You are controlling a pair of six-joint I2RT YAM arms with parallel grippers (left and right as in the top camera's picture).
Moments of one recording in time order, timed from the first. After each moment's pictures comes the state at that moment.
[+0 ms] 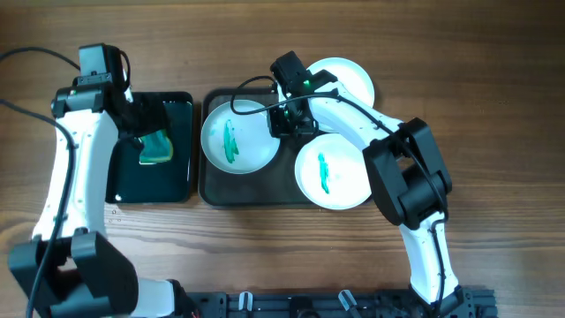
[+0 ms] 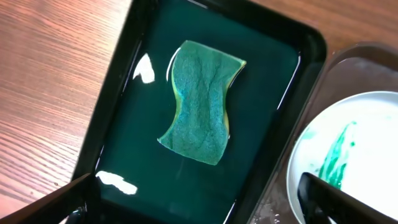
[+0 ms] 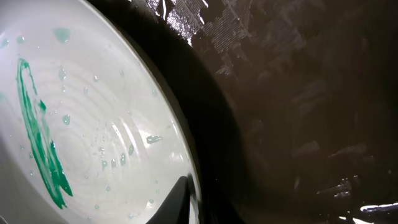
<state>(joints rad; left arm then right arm) 0.14 1.62 1.35 -0.98 -0.10 -0.22 0.56 2.27 1.71 -0.76 -0.29 0.44</state>
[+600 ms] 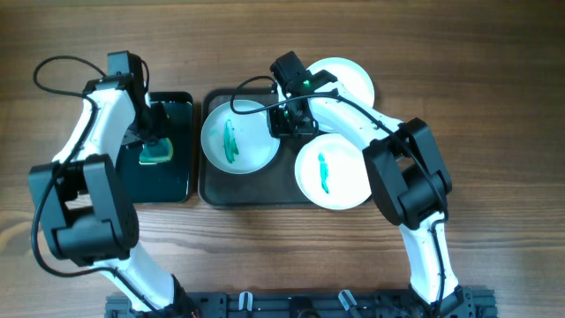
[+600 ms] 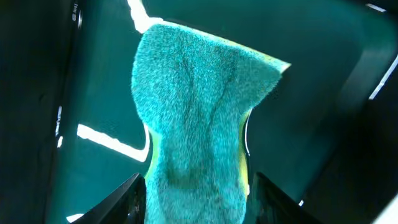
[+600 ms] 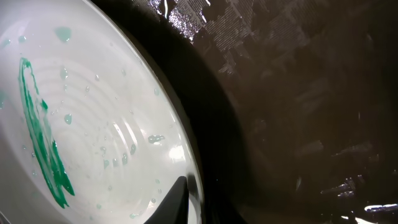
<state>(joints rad) 0.14 1.92 1.35 -0.86 -0.10 -0.20 0.56 2.27 1.71 -0.76 -0.29 0.45</state>
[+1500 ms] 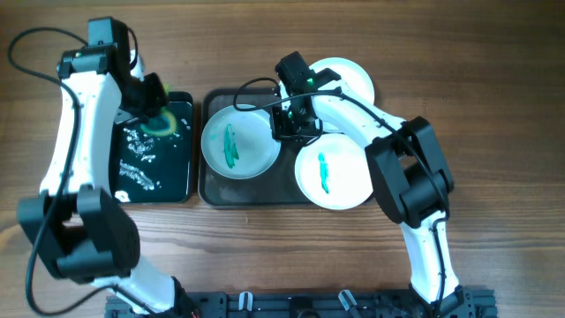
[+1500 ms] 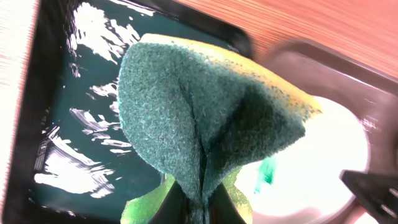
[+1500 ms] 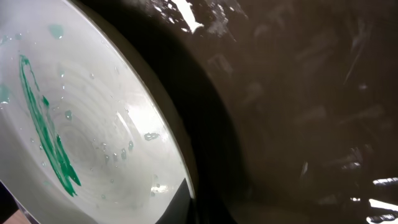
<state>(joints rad) 0.09 1.80 1.61 -1.15 0.07 -0.27 0.53 2.27 1.71 -0.82 -0.37 0.44</state>
